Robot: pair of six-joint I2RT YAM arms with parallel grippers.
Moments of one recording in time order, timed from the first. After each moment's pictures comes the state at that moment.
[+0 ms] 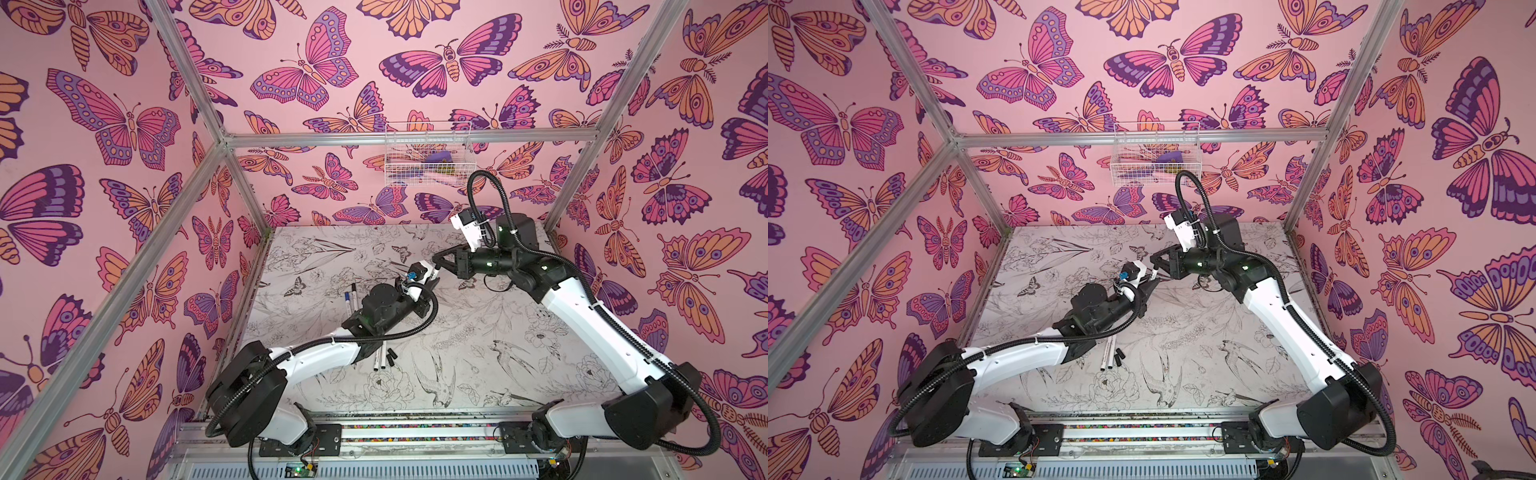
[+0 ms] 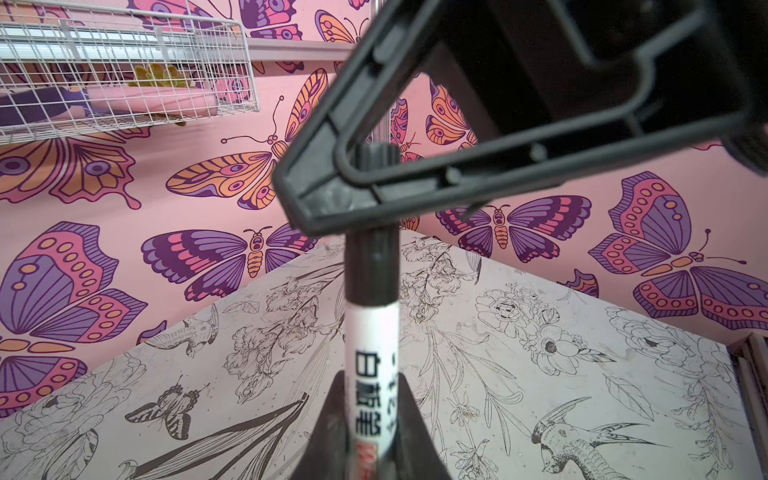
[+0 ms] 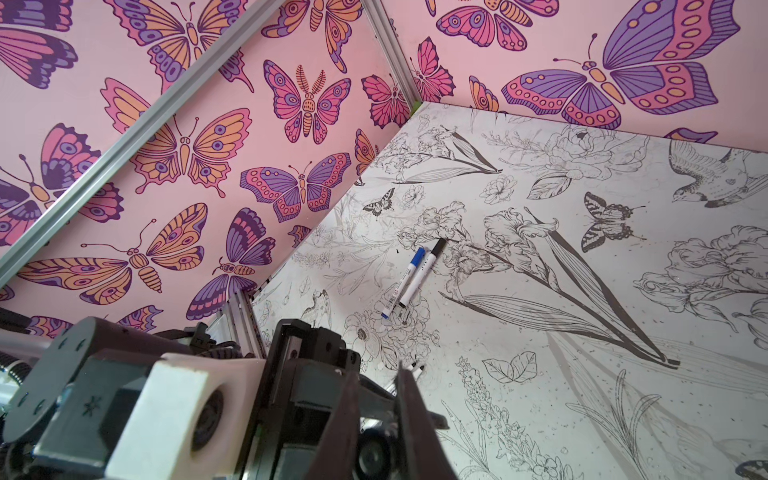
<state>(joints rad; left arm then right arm) -0.83 1.45 0.81 0.64 0.02 0.05 0.45 1.39 1.40 -0.50 -0.63 0.25</state>
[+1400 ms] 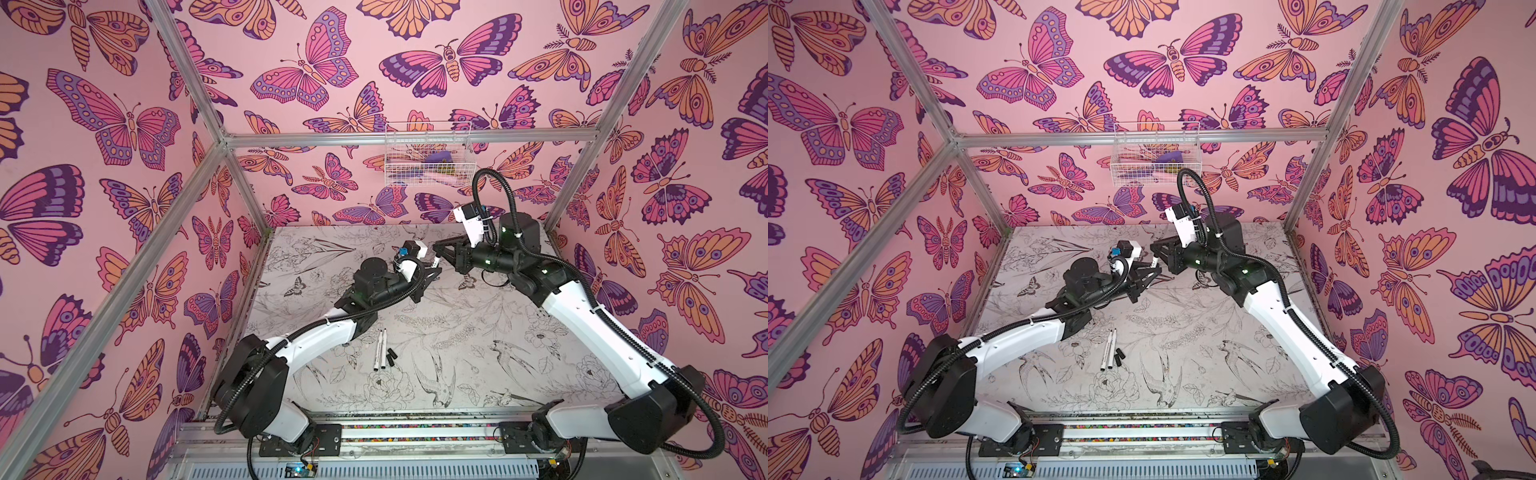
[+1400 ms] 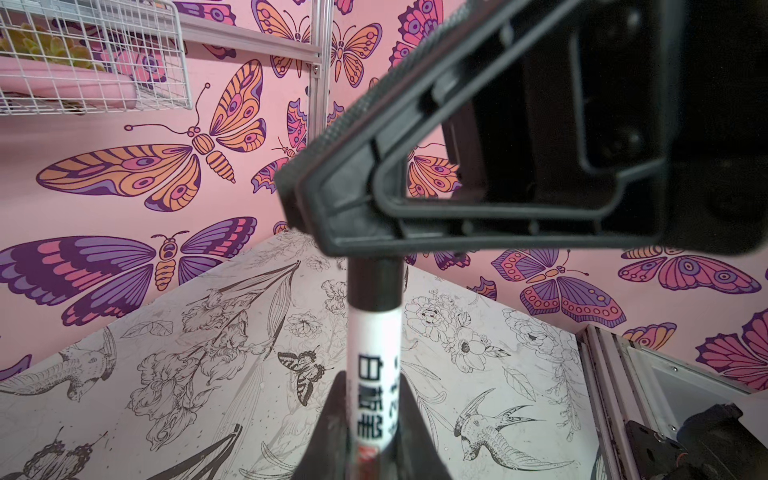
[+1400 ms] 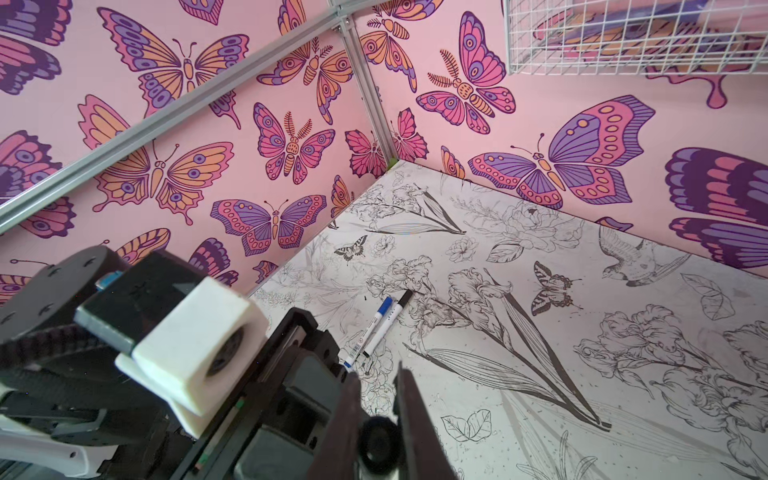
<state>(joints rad) -0.66 1.49 0.97 0.53 0.43 -0.12 0.48 1.37 1.36 -0.34 -0.53 0.19</state>
